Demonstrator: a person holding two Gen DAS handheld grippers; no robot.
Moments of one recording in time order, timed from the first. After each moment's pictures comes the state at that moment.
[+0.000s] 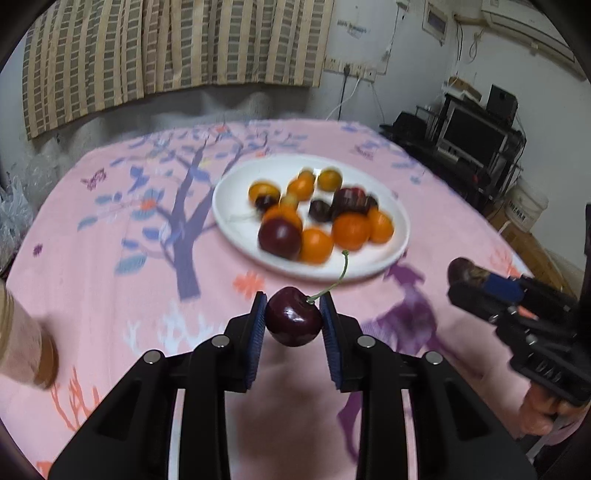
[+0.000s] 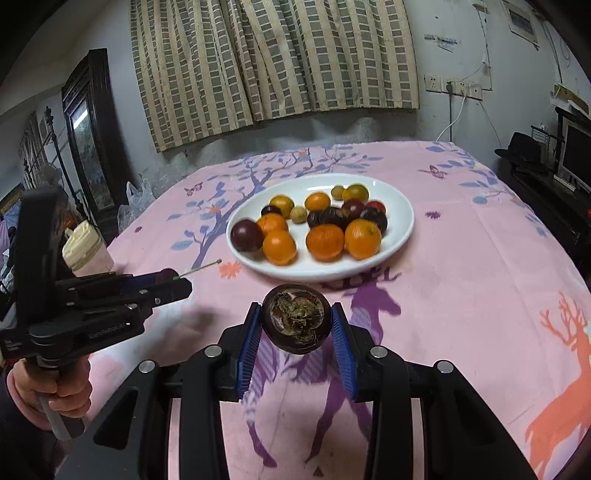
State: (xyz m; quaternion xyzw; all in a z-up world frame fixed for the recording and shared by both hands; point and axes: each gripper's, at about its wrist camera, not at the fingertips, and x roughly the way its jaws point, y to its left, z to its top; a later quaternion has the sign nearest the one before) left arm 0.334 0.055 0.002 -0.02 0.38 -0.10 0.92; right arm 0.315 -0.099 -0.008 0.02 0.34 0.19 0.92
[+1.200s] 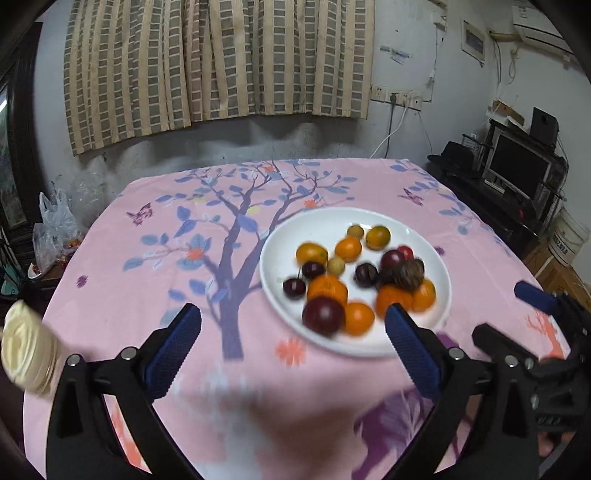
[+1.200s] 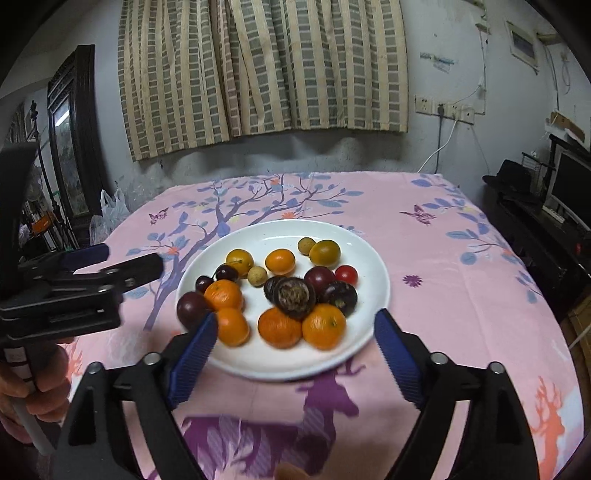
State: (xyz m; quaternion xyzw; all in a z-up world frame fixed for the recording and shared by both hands) left arm 0.345 0.058 0.027 -0.01 0.34 0.01 0.94; right arm 0.371 -0.102 0.017 -0.02 0.31 0.15 0.94
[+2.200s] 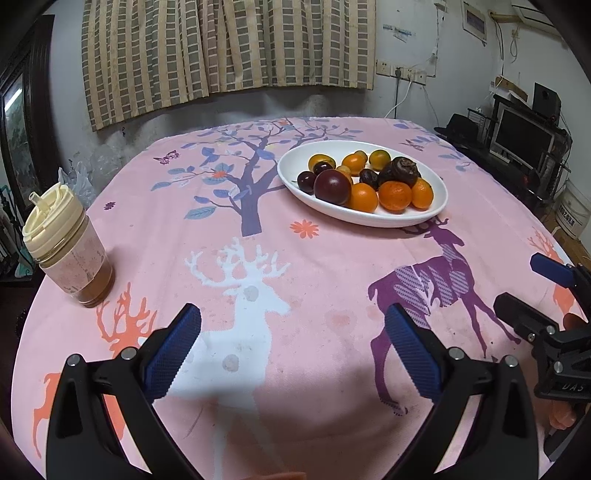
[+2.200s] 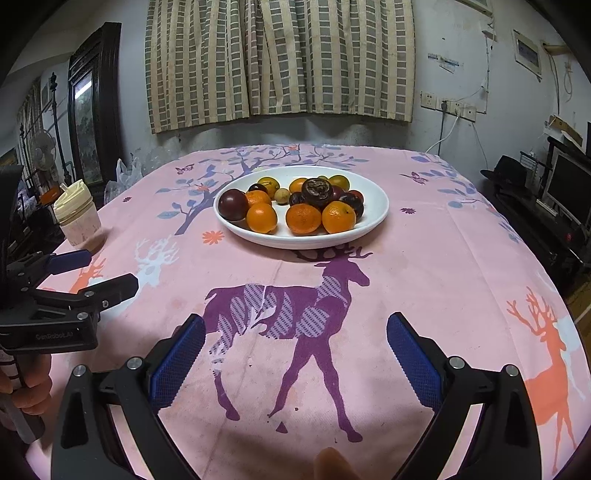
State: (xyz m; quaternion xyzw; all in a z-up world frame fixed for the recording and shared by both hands) left arm 0.249 0.057 -0.028 0.00 0.37 0.03 0.93; right arm 0.274 -0.109 -0.028 -0.05 0.33 0.16 0.93
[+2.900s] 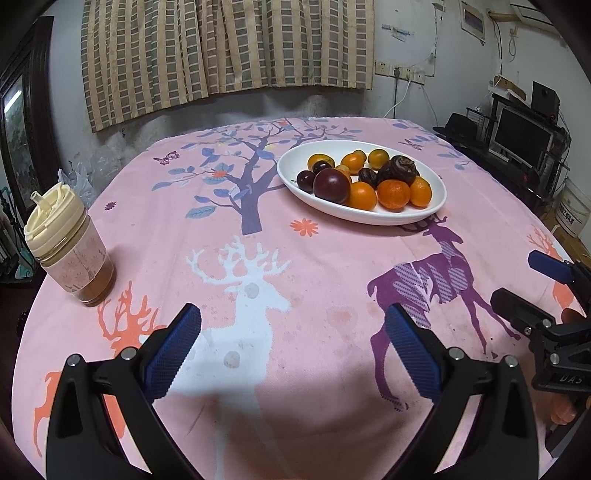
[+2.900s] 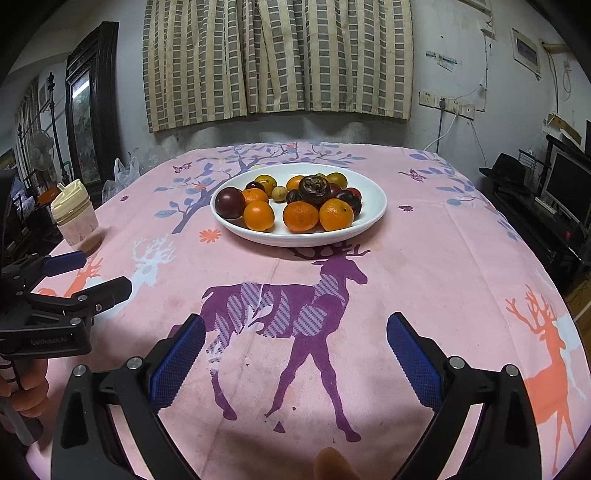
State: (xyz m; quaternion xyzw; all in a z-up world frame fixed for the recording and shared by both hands) left arm 0.247 0.057 -0.028 0.00 0.37 0.03 0.93; right arm 0.274 -0.110 -0.029 -0.05 0.33 0.16 0.93
